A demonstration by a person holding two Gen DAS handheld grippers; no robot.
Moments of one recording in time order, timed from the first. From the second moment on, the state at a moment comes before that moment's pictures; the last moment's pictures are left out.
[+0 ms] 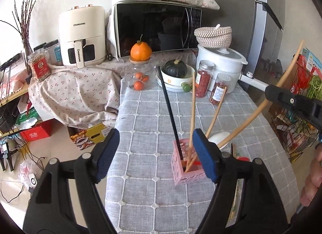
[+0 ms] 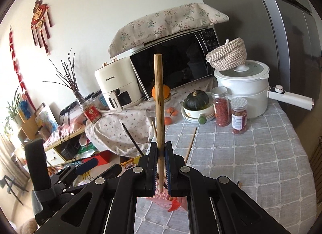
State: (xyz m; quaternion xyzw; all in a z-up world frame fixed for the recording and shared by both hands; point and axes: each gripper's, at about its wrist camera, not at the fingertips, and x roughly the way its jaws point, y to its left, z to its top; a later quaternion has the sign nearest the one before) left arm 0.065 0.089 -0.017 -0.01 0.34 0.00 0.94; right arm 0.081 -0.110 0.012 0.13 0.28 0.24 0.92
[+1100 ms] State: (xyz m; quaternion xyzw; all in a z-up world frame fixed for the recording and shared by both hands) left arm 0.062 0.086 -0.054 0.00 0.41 -0.03 0.91; right arm 0.094 -0.095 0.000 0.11 0.31 0.23 0.92
